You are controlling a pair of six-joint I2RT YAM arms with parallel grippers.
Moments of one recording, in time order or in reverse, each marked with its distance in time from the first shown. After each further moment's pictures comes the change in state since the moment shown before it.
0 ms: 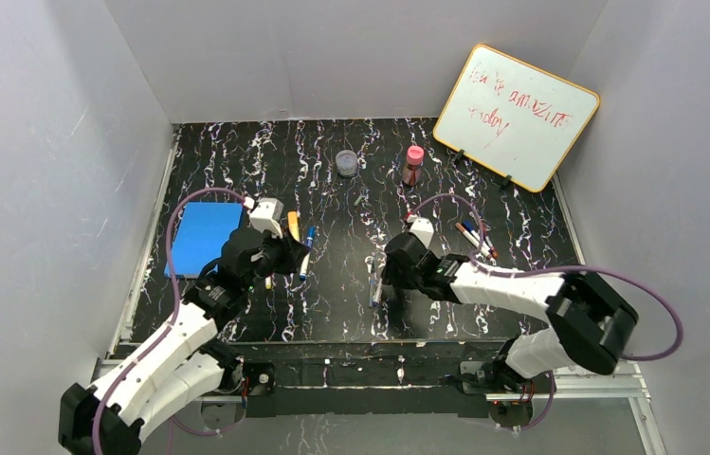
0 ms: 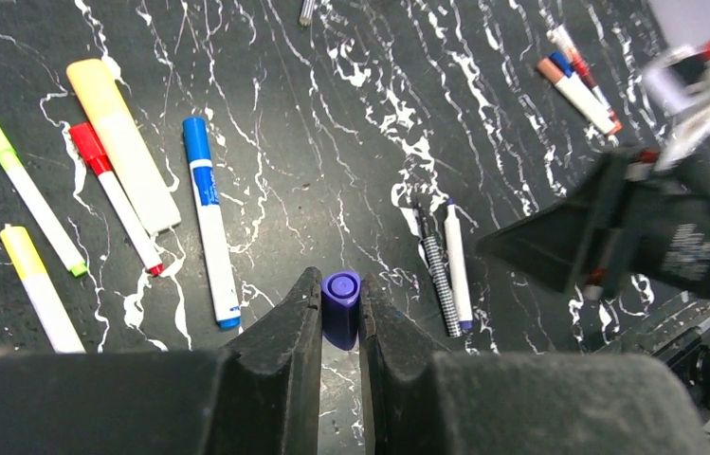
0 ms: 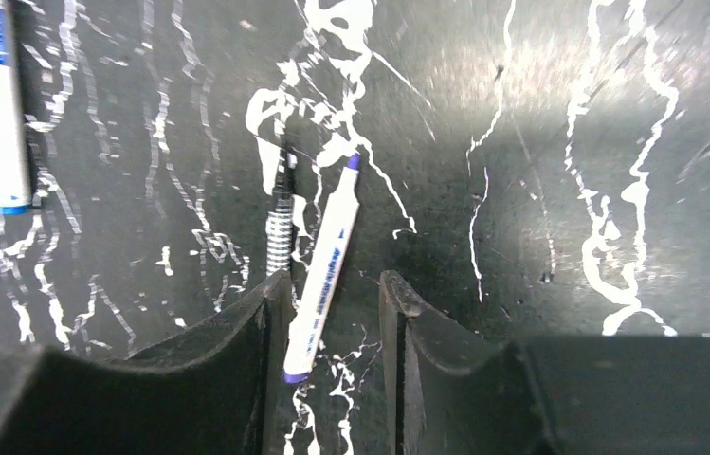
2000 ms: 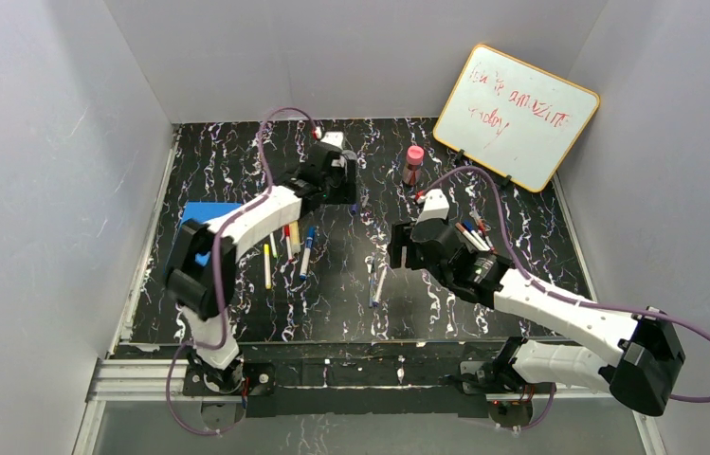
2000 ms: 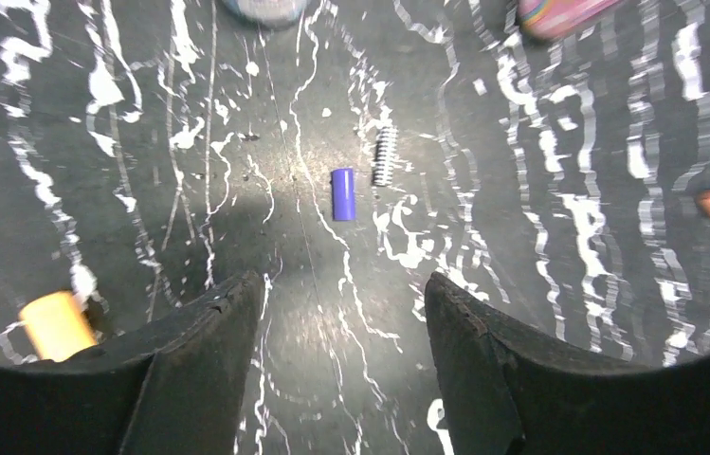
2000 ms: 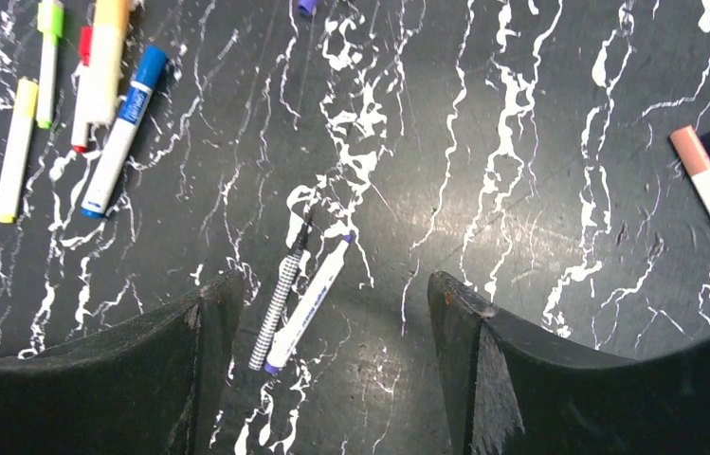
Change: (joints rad) left arm -0.006 1.108 0.827 -0.092 -0.126 0.053; right arm -0.002 -0.344 0.075 -0.128 0.117 -0.397
